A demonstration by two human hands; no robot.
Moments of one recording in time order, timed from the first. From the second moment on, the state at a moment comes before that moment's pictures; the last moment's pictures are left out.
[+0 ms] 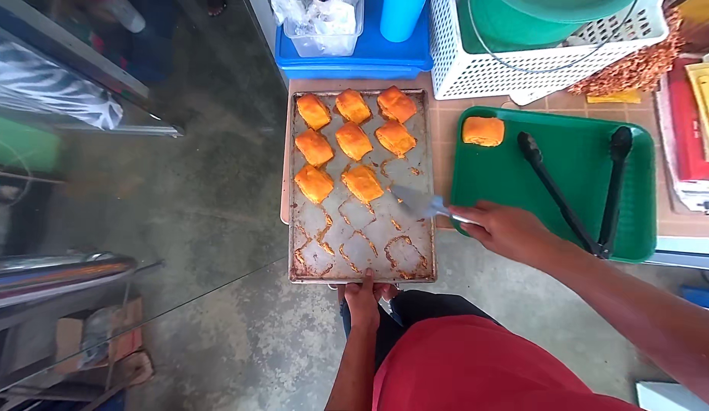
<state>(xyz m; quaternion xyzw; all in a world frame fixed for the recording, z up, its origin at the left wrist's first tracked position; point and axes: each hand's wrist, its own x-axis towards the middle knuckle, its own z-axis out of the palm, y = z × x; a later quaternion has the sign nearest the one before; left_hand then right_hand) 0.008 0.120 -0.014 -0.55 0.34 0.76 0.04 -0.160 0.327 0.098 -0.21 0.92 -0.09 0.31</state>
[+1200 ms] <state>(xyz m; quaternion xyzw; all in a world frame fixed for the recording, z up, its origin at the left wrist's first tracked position) 0.011 0.111 -0.004 -0.57 0.36 0.74 -0.01 -0.199 0.550 0.017 0.32 0.92 -0.15 0.17</state>
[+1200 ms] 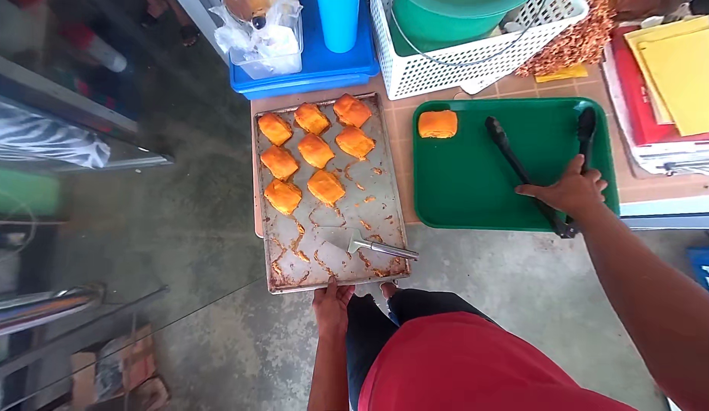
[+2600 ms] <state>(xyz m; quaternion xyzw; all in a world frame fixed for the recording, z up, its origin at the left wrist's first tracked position) 0.012 0.112 -0.009 -0.56 0.37 0.74 -0.01 -0.205 0.499 0.085 -0.08 0.93 -0.30 0.20</state>
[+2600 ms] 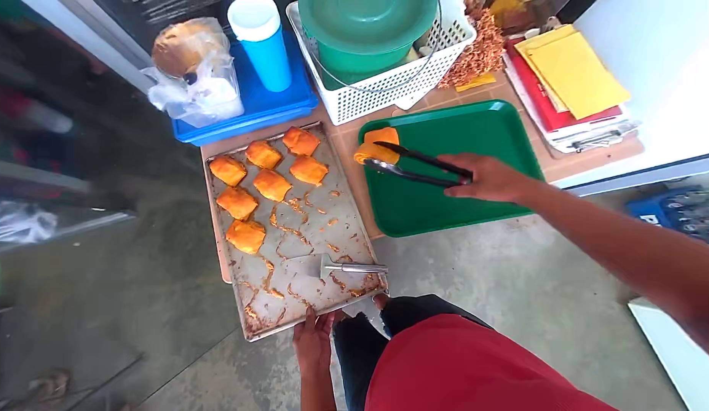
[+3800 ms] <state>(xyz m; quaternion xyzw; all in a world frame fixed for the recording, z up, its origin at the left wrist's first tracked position) 0.052 0.074 0.000 -0.56 0.64 0.52 -0.09 -0.186 0.546 0.026 0.17 0.96 -0.14 0.14</state>
